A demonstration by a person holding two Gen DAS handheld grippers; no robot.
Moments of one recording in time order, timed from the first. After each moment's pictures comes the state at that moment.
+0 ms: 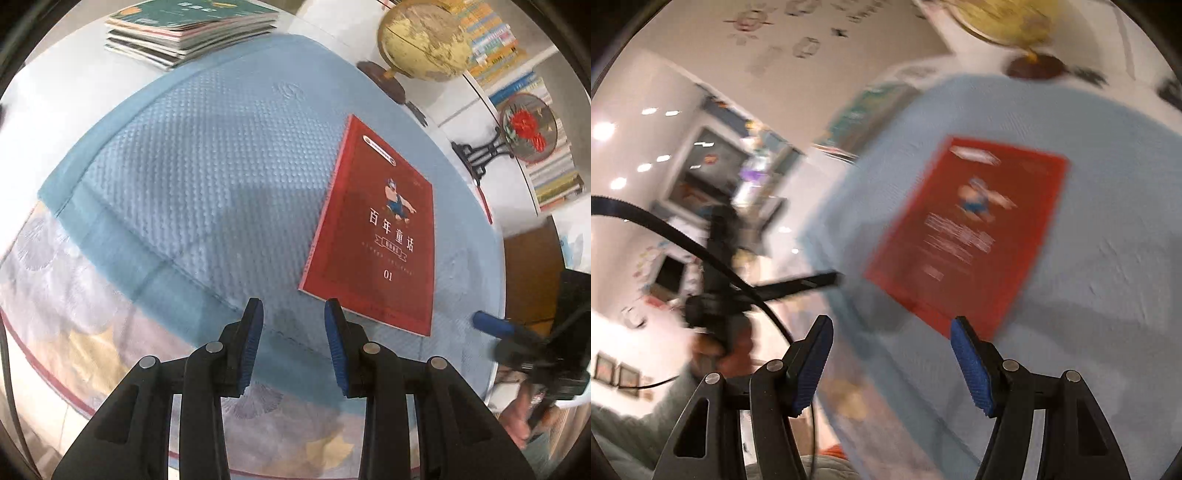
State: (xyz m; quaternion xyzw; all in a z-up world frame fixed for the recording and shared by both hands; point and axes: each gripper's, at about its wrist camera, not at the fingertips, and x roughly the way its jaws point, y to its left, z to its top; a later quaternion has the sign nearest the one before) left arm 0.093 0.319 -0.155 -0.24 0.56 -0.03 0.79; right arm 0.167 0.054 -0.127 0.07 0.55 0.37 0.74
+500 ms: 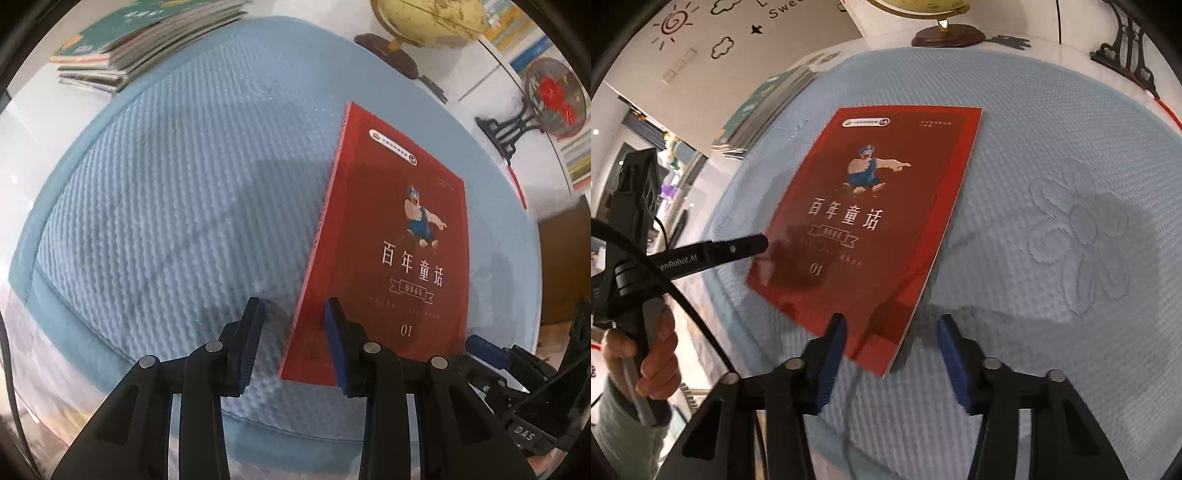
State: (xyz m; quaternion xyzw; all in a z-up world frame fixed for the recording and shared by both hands) left arm 0.178 0.271 -0.167 -0.16 0.59 -0.01 0.79; right arm 0.186 0.069 -0.173 0.04 0.58 0.24 0.78
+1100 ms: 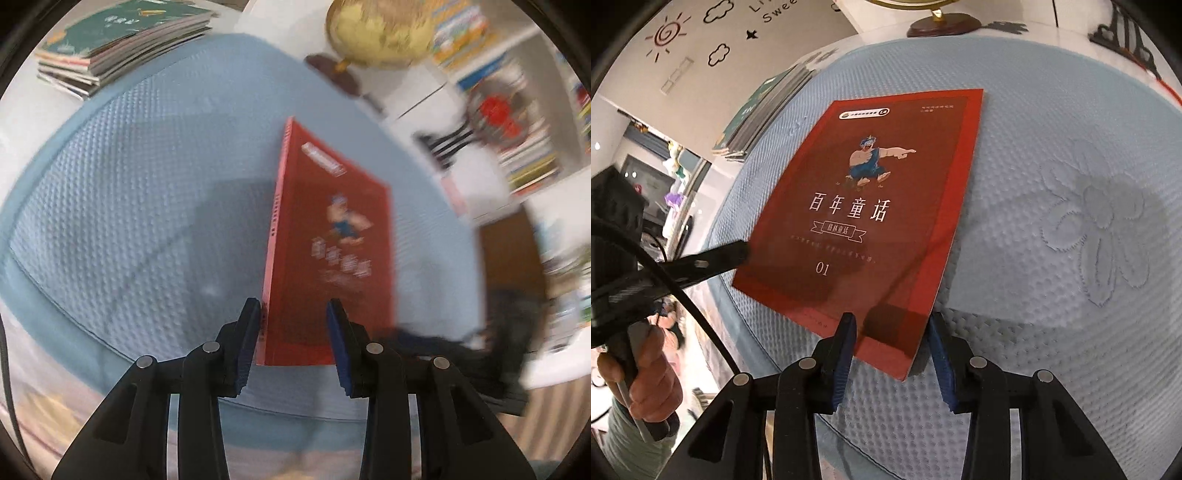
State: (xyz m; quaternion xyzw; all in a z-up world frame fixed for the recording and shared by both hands) left arm 0.152 0.278 -0.138 -0.27 0.53 -0.12 0.79; right arm 0.187 0.049 -0.179 0.09 0.58 0.26 0.76
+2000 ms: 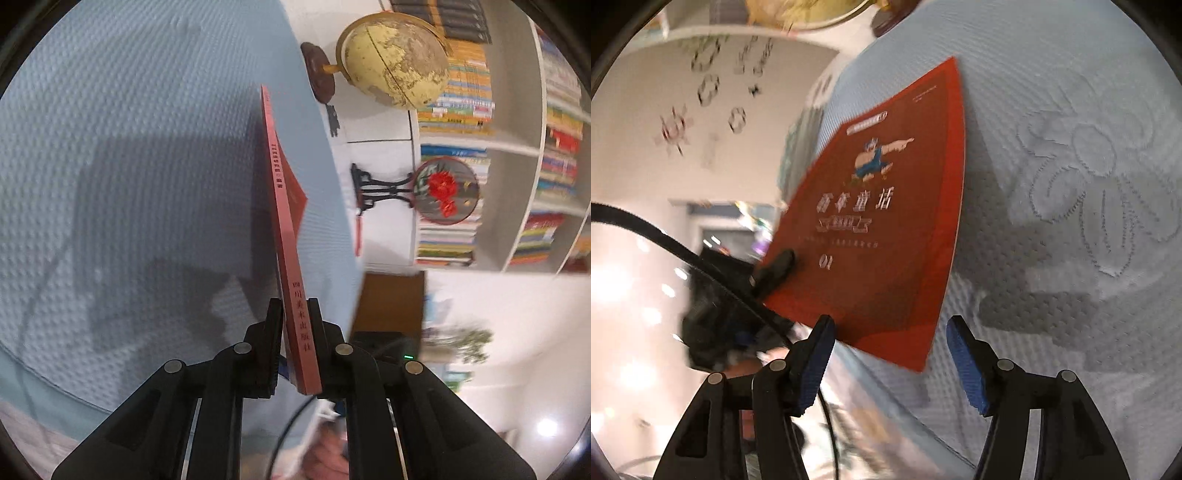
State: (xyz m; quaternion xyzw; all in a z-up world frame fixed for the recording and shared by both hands) left arm 0.161 0.266 -0.178 -0.54 0.49 -0.19 0.65; right arm 0.212 -0.027 -0.202 0.37 0.59 0.35 0.63
